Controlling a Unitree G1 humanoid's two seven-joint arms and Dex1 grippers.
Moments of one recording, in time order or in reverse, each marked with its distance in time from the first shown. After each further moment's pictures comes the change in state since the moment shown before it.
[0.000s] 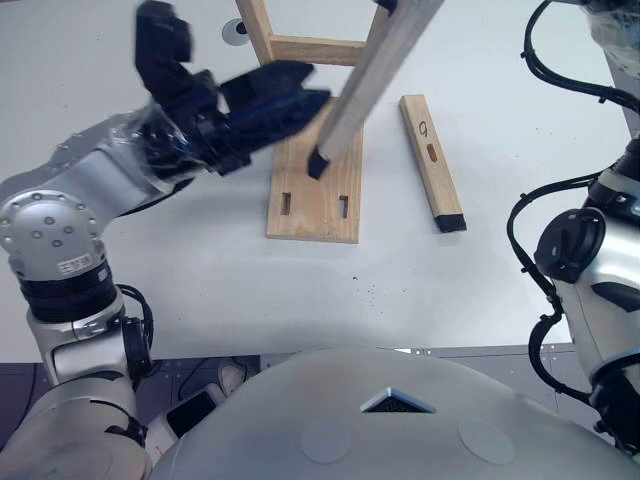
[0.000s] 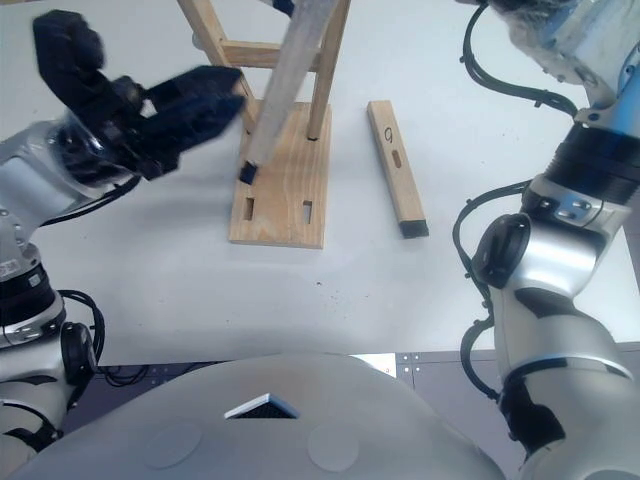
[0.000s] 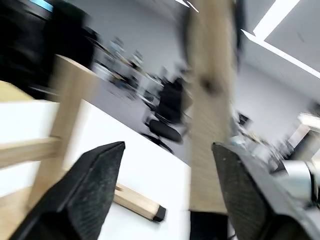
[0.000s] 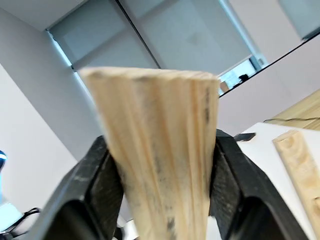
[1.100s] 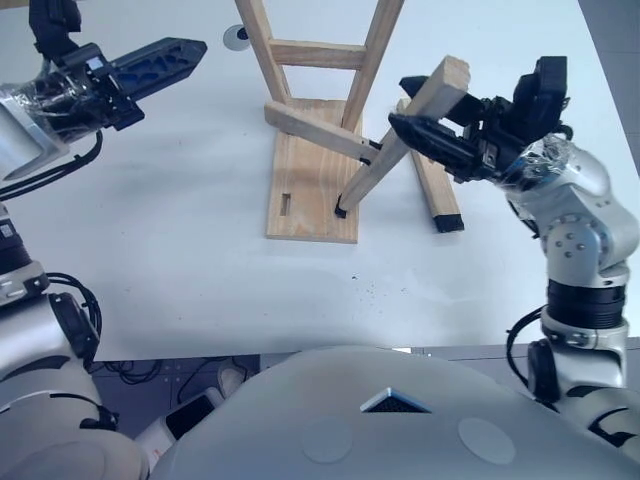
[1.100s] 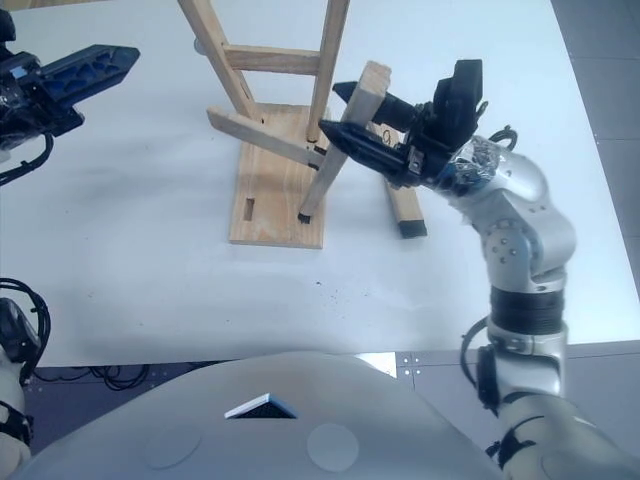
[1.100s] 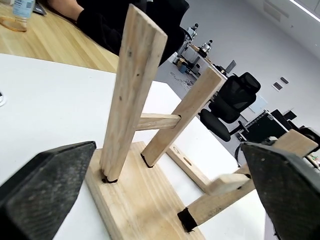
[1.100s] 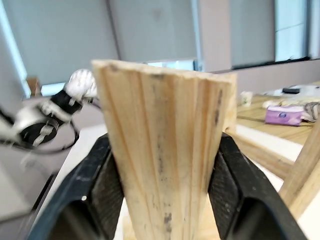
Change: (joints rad) left arm -0.144 0.190 0.055 0.419 0.280 0.185 -0.166; right arm 0.620 -0.121 0.388 -0.387 -0.596 -0.767 0.388
